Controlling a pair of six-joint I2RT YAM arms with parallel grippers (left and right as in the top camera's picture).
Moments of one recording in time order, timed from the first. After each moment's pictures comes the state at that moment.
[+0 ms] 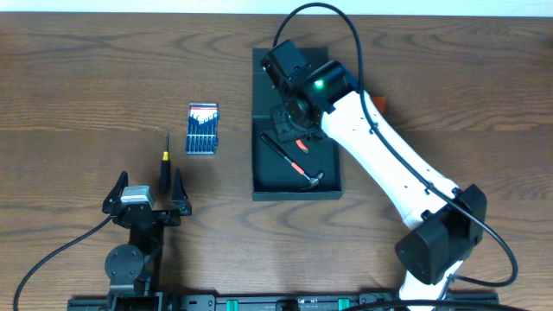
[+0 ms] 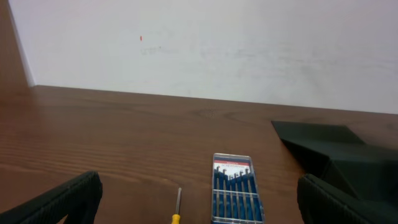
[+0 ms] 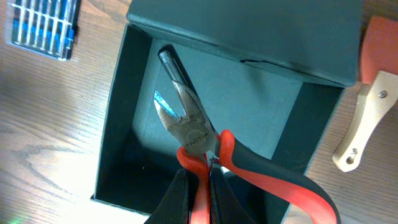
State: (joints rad) left arm -0.02 0.01 0.01 -0.03 -0.03 -0.07; right arm 0.64 1.92 1.85 -1.24 0.06 0.36
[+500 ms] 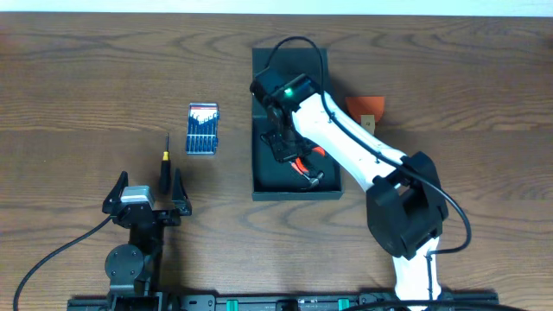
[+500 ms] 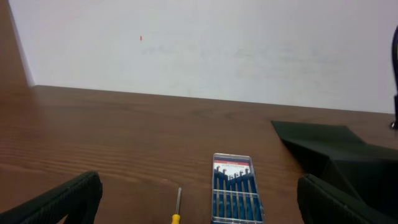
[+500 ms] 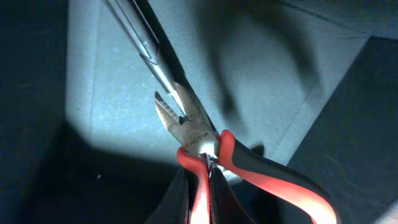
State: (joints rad) left arm -0.02 0.01 0.01 -0.03 -0.04 -0.07; right arm 0.65 2.11 1.76 -1.23 0.06 0.36
